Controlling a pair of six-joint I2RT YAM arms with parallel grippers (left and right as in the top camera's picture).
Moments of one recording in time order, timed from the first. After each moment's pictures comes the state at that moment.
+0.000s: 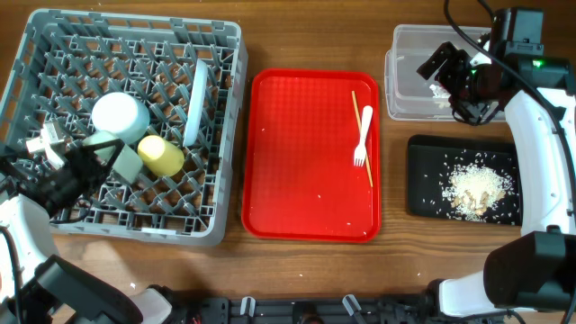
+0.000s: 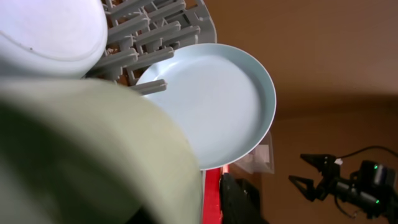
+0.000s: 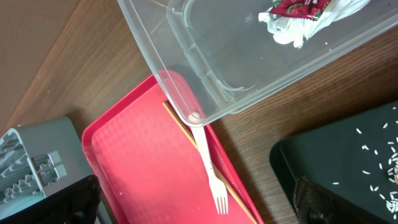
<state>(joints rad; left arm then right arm) 0.82 1.48 0.93 -0.77 1.20 0.08 -0.11 1.65 1.55 -1.01 -0.24 0.61</state>
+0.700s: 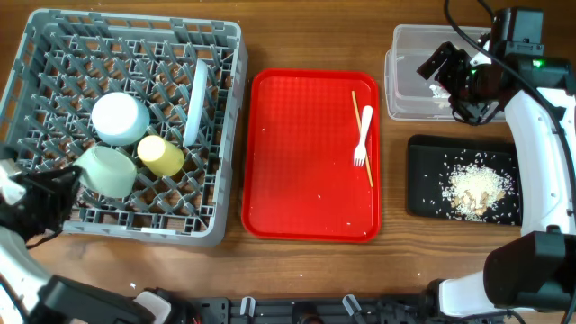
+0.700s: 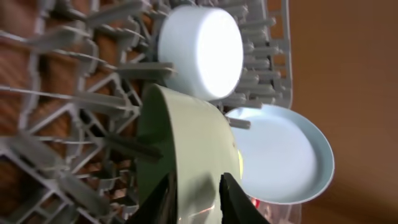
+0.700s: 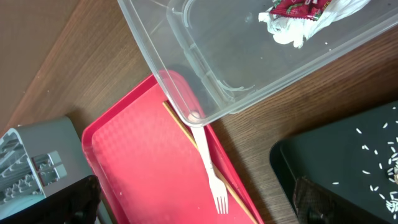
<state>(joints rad) 1.04 1.40 0.97 -0.86 0.89 -0.15 -0.11 1.65 1.55 -1.00 -0.24 0.61</state>
